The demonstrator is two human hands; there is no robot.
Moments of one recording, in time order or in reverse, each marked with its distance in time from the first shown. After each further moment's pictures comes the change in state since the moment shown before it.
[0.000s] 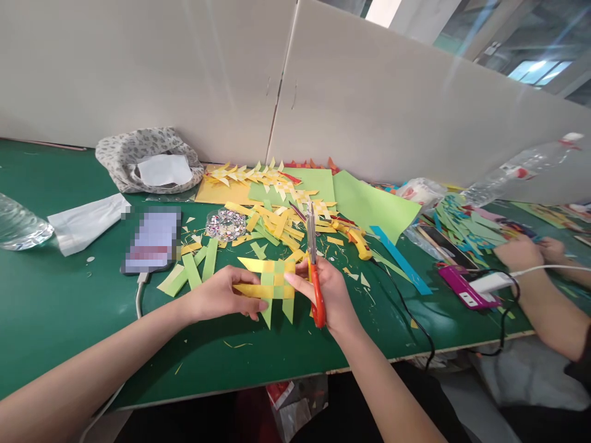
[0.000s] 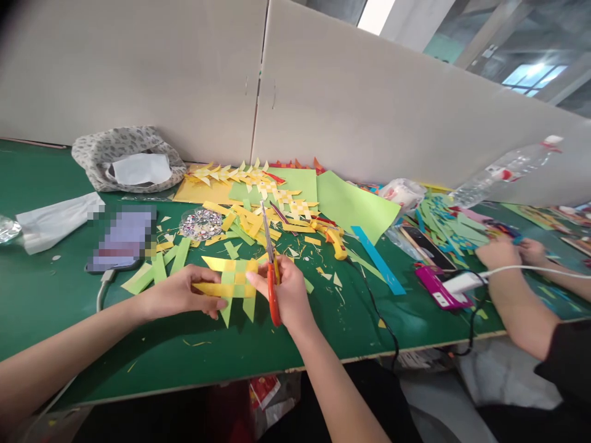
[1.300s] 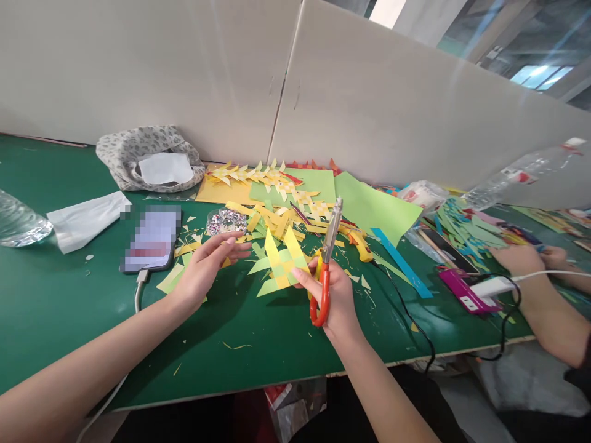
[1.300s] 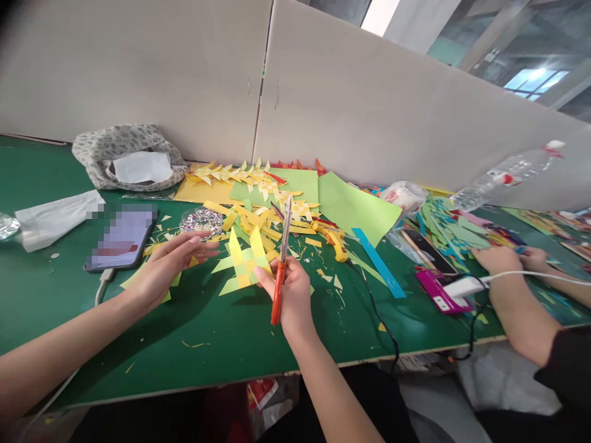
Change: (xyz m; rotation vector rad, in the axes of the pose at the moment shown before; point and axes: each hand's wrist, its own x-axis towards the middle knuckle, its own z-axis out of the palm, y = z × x) left_hand 0.006 -0.003 -0.016 -0.244 0.553 0.225; right_hand -0.003 -0.003 0.007 0.151 0.139 -0.012
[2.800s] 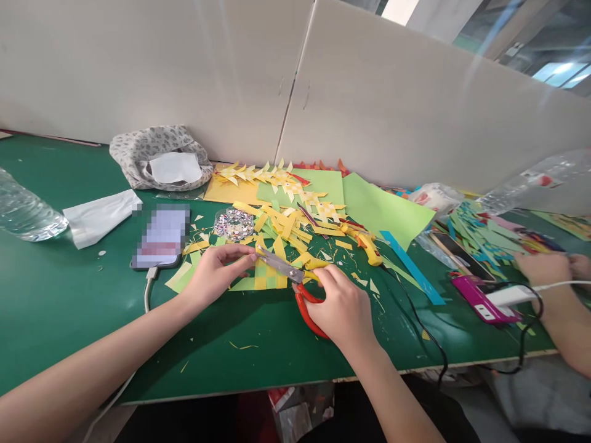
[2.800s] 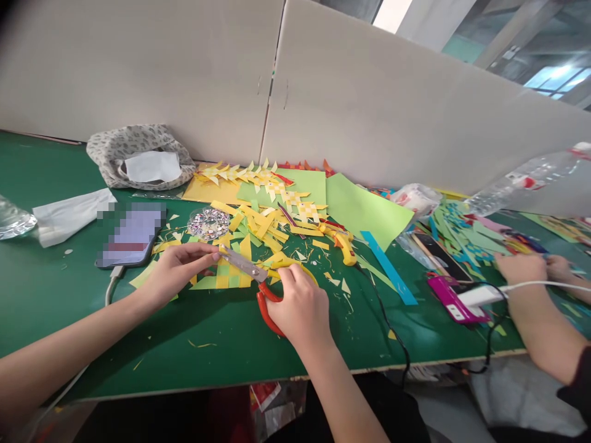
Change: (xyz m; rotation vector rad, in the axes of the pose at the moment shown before) left_hand -0.001 -0.003 0.000 0.232 -0.050 0.018; right_hand 0.000 0.013 -0.021 -1.387 0.078 -0.809
